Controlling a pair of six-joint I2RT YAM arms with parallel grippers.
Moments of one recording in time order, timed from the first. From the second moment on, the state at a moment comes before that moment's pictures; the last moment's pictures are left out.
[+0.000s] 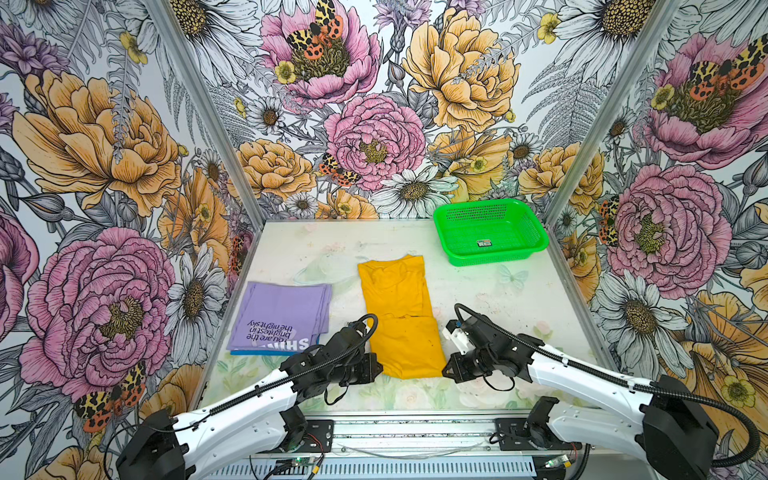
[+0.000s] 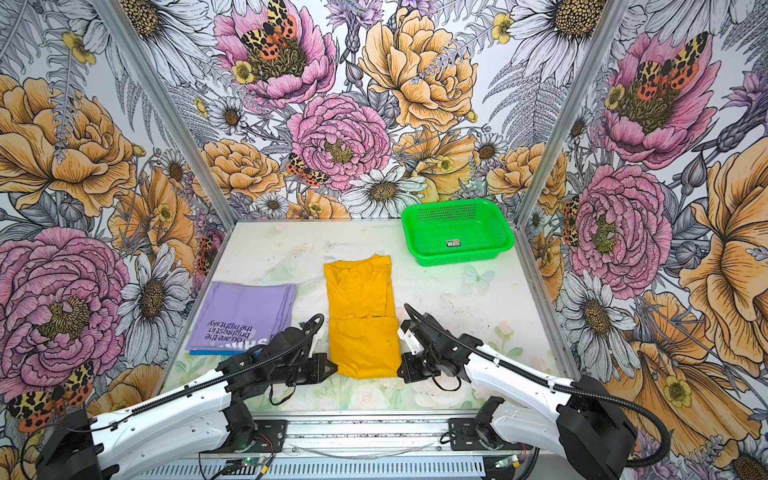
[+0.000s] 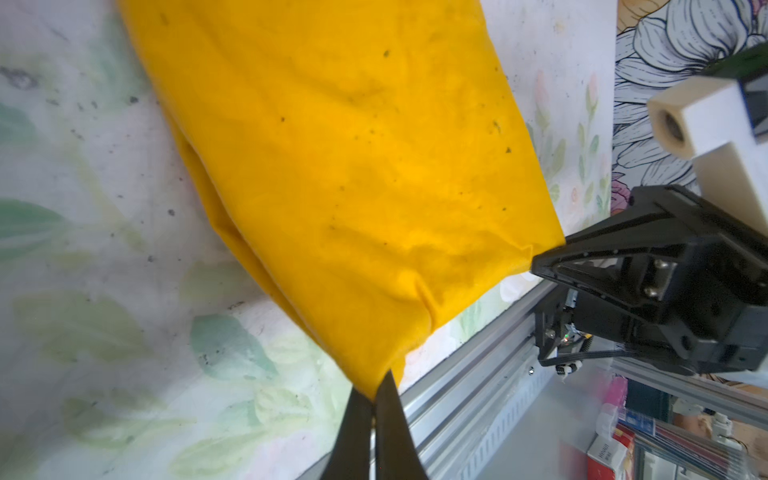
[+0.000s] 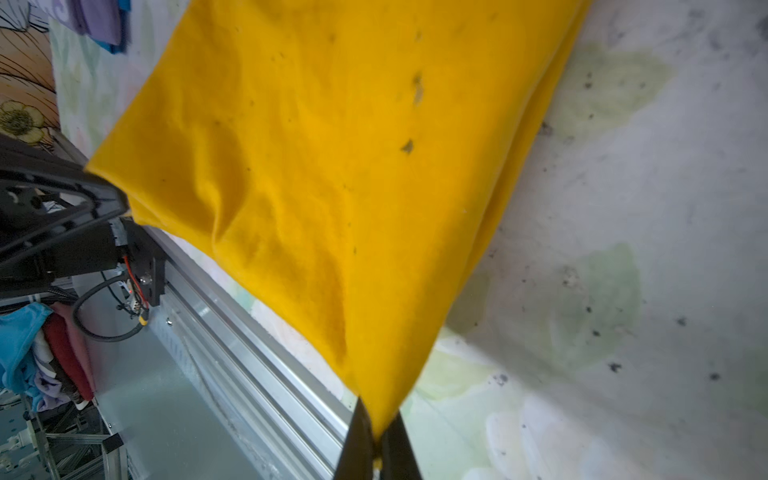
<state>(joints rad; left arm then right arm) -0.86 0.86 0.45 -0.41 0.21 -0.87 0.77 1.09 0.58 -0.55 -0.42 0.56</state>
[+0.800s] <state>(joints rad) -1.03 0.43 0.54 -0.61 0.27 -0.84 1.30 0.94 0.84 -0.91 -0.39 0.54</state>
